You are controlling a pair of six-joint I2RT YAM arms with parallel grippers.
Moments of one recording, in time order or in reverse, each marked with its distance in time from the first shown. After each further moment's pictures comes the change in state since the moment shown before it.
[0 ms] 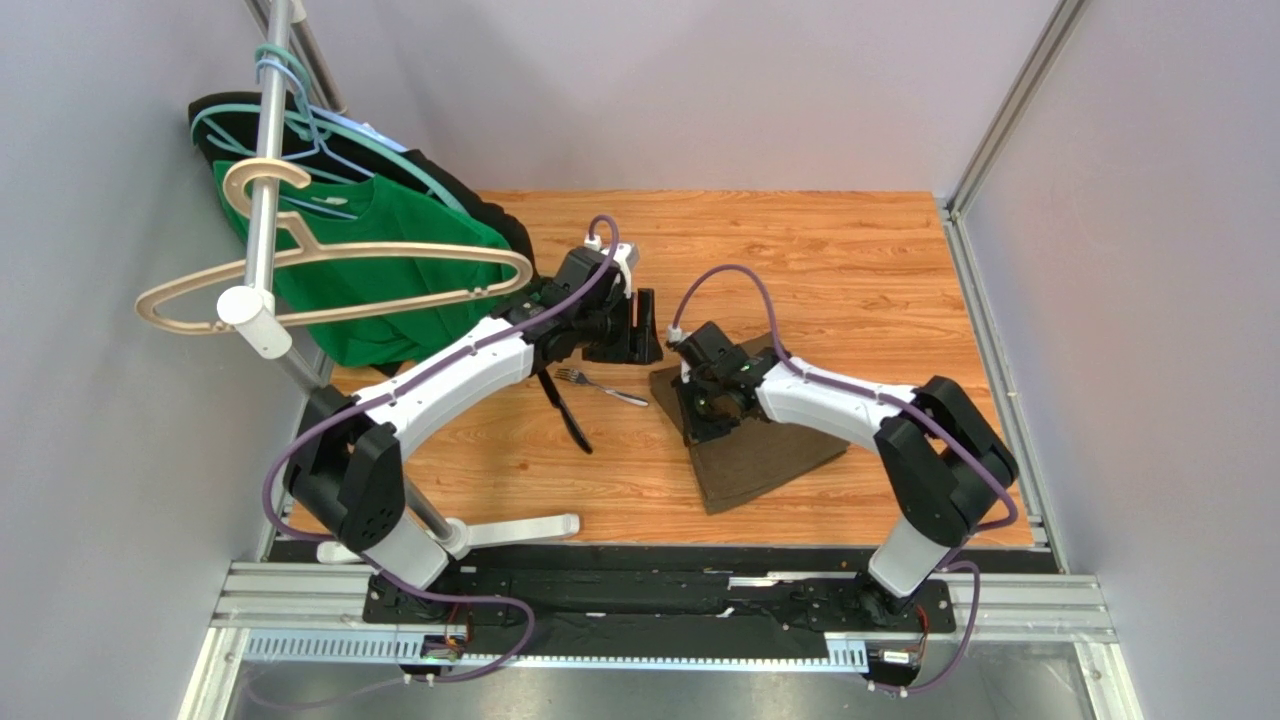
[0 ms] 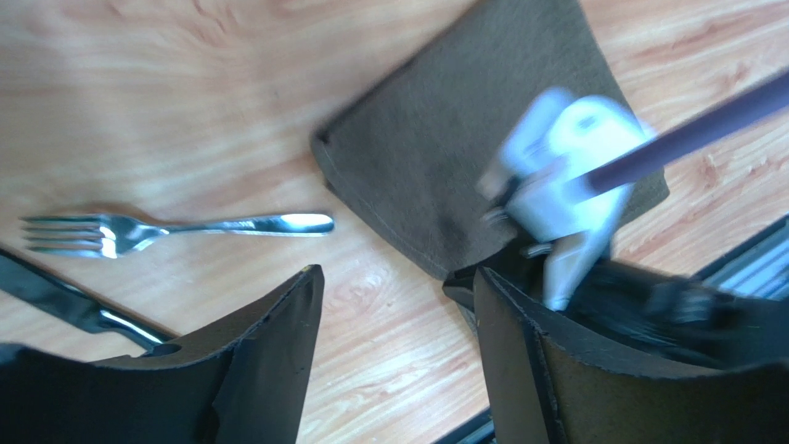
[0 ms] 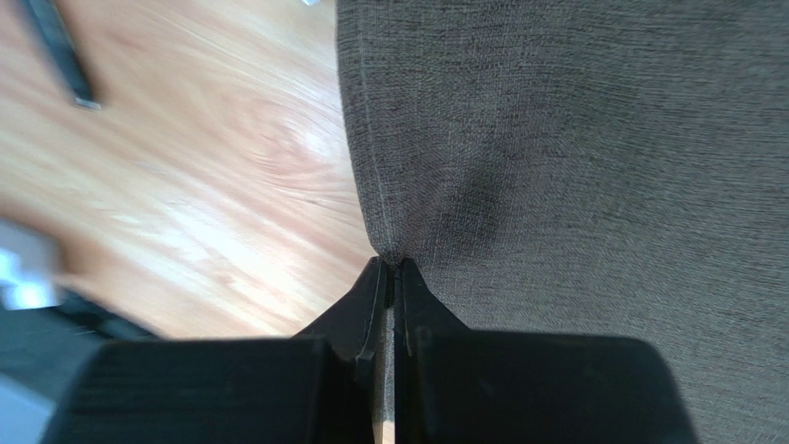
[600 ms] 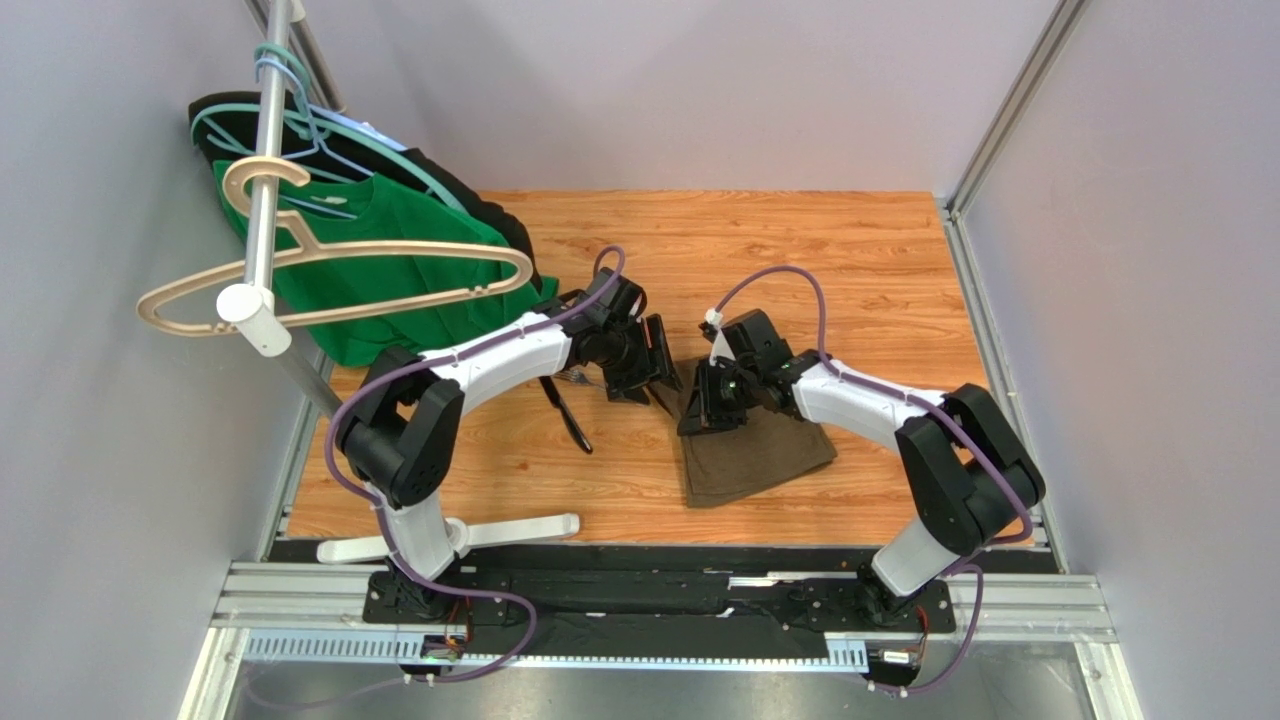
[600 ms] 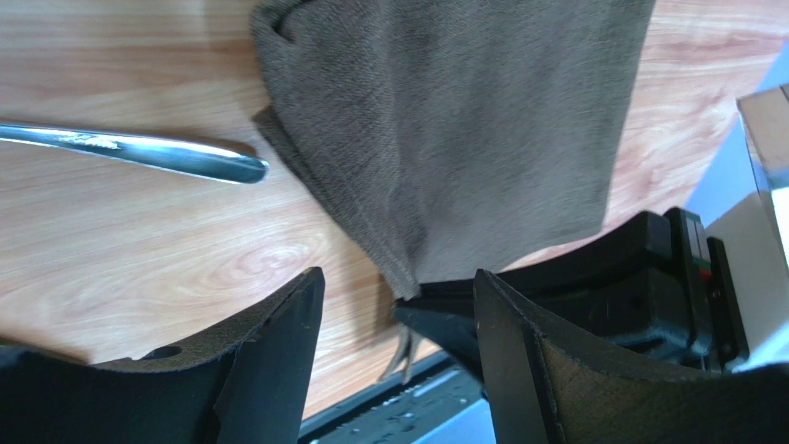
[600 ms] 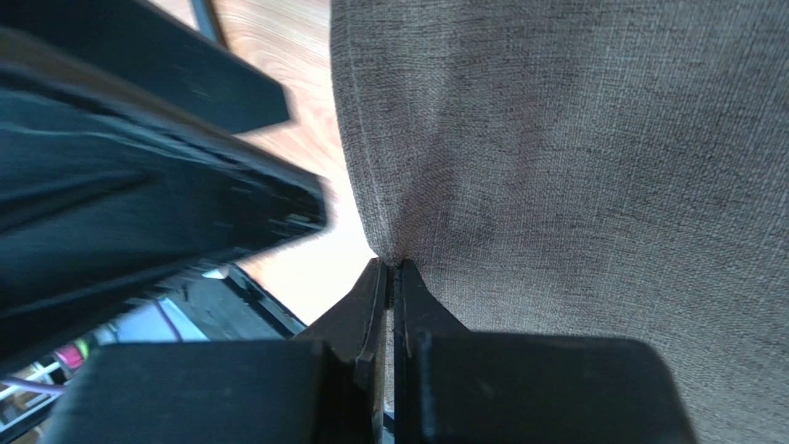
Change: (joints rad) left arm -0.001 0.221 0.009 -0.030 0.174 -0.377; right arm -0.171 -0.078 -0.129 0.220 -0.355 0.181
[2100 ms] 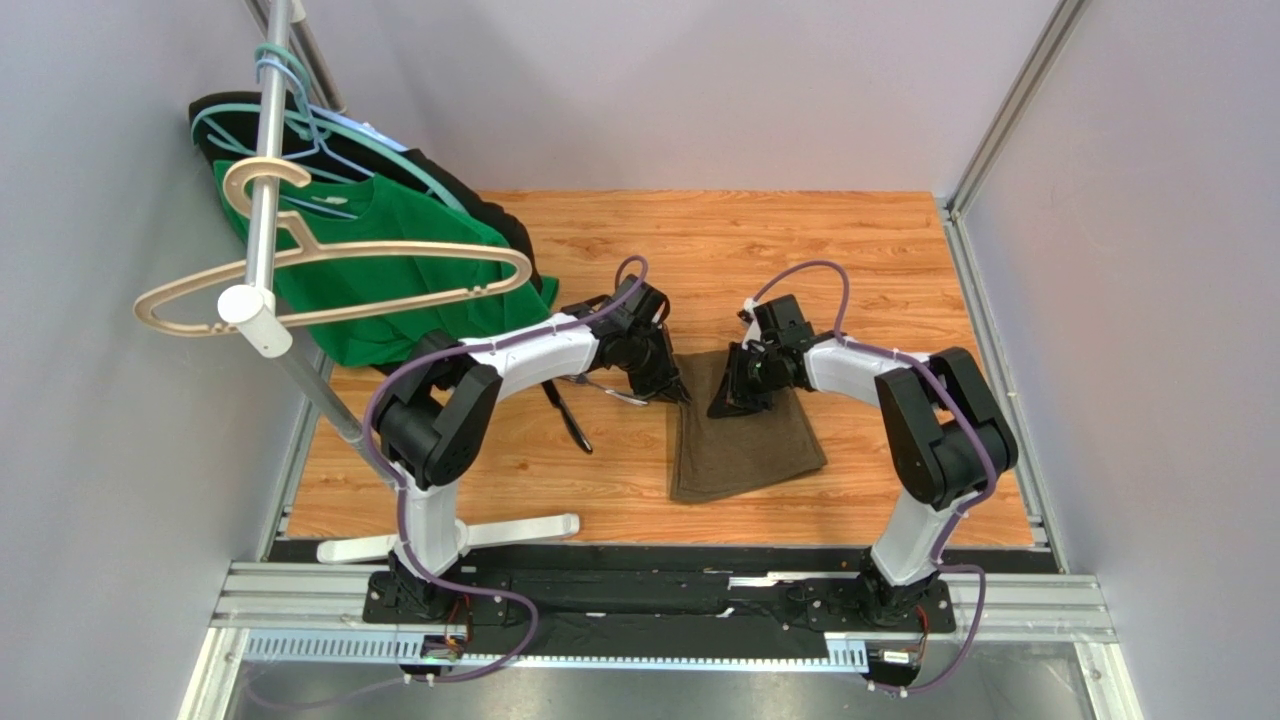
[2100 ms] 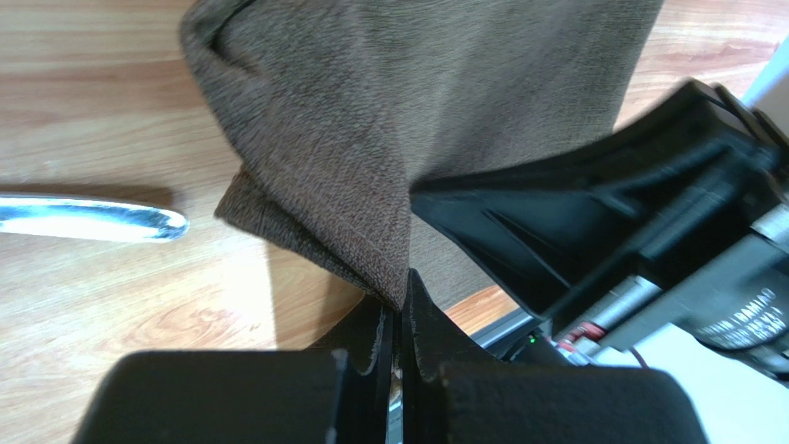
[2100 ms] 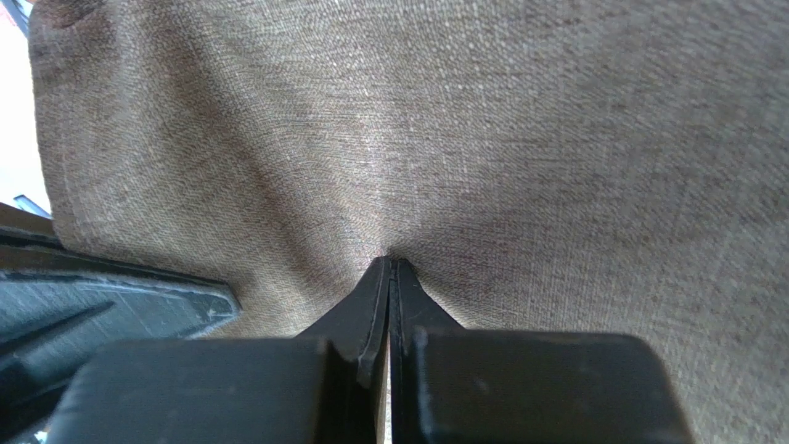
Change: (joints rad) left arm -0.042 0.137 0.056 0.079 0.048 -0.105; right arm -0.196 0.157 0.055 -0.009 -0.008 -0.023
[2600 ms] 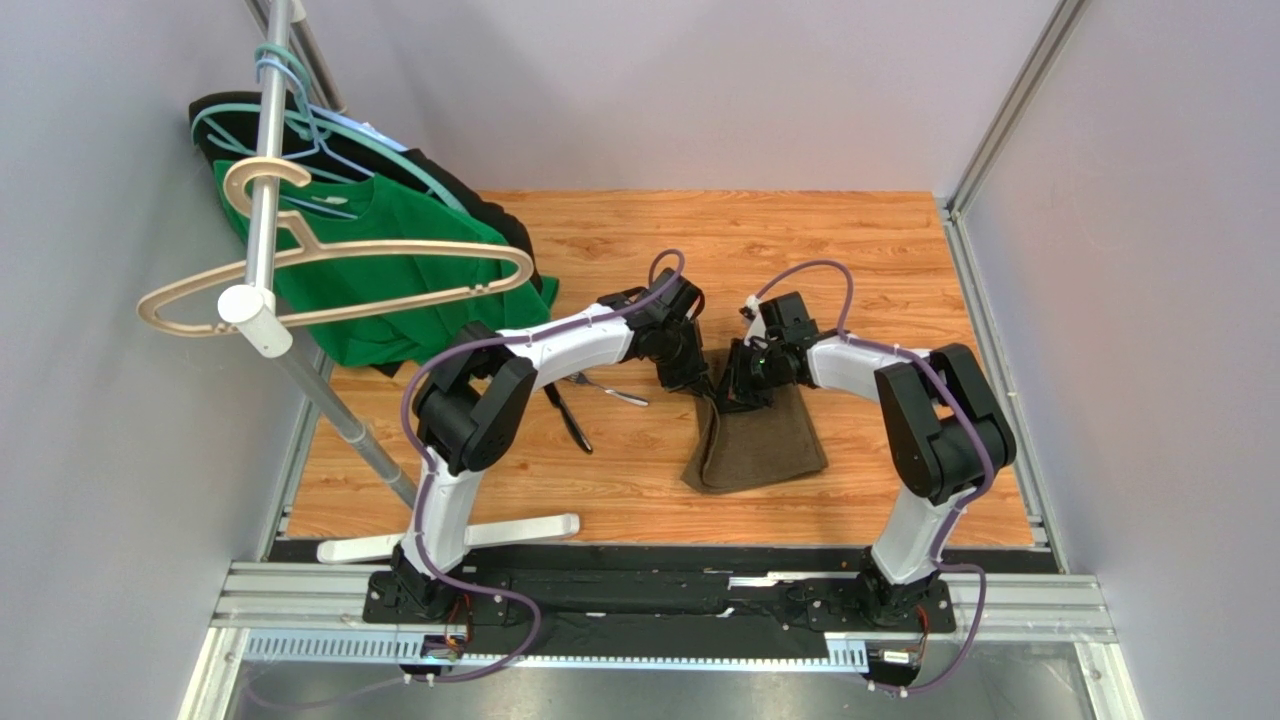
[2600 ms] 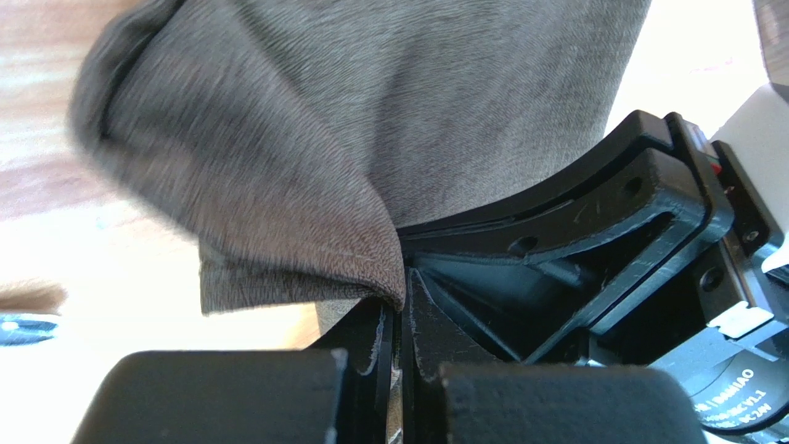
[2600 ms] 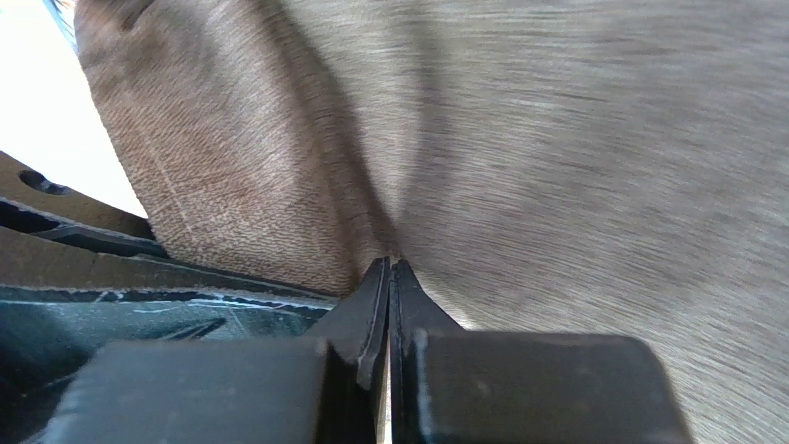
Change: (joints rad) left arm -0.058 0.151 0.210 -0.064 -0.043 0.024; right arm -0.027 0.031 0.012 0.026 -0.061 -0.002
